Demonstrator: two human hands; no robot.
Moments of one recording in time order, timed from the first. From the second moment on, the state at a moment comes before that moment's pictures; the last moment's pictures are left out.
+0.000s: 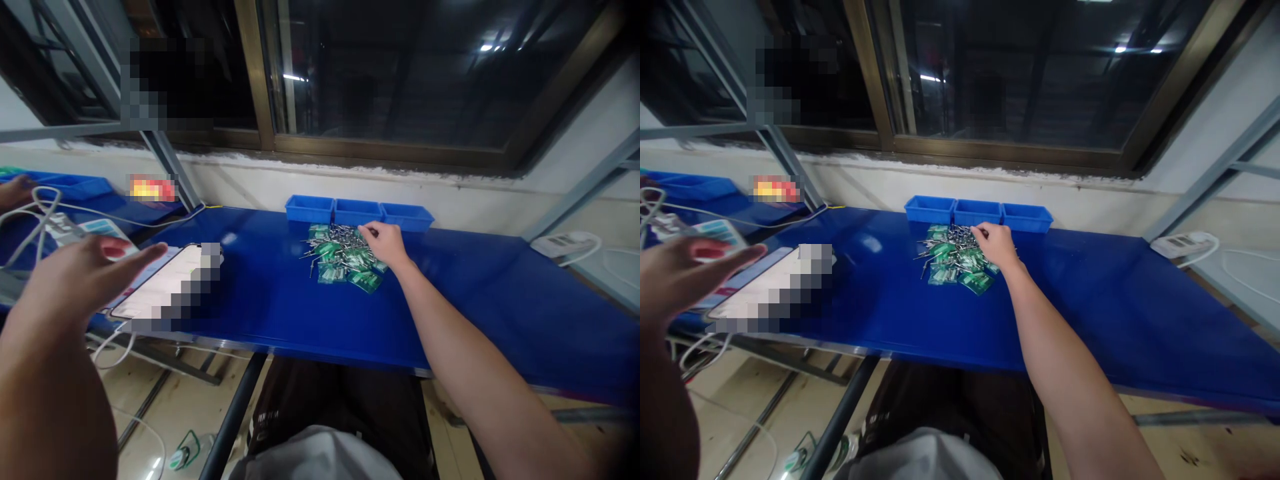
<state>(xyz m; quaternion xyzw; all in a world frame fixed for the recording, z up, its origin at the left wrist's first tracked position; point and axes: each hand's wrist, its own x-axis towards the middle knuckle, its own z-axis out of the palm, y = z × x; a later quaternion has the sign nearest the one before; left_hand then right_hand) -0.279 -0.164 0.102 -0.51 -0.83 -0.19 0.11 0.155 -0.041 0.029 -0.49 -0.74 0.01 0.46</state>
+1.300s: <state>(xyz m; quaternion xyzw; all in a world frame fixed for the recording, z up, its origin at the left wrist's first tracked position) -0.021 -0.024 0.039 -0.83 -0.41 -0.35 -0.10 0.146 -0.036 0.024 -0.45 -0.63 0.28 0.57</state>
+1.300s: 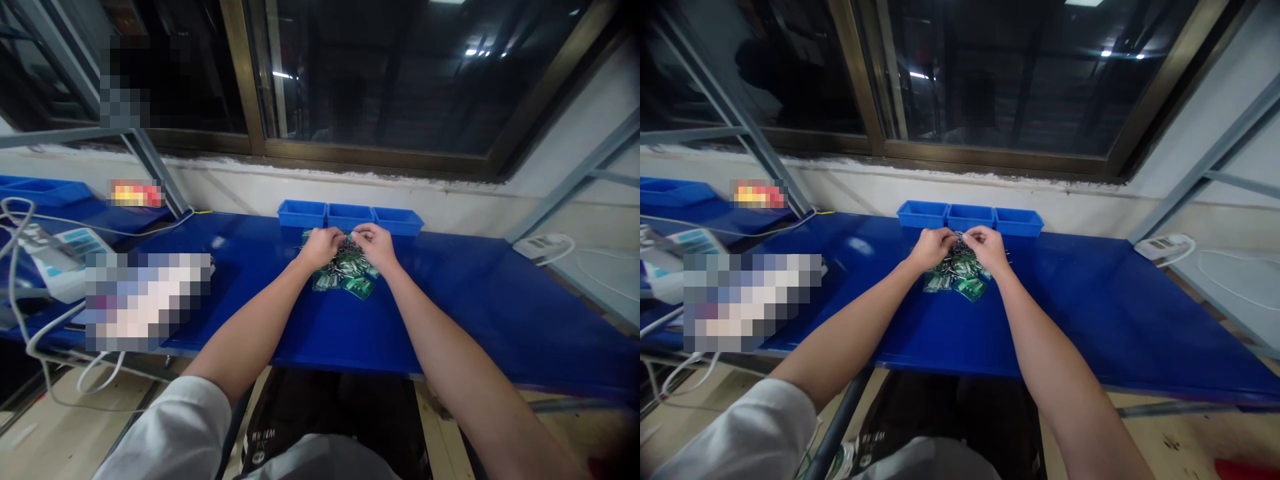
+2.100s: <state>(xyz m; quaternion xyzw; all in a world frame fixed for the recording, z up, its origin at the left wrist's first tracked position) -0.045 -0.004 0.034 -0.77 -0.49 -0.40 -0.01 0.181 -0.022 0.022 -0.57 -0.55 0.13 0.60</state>
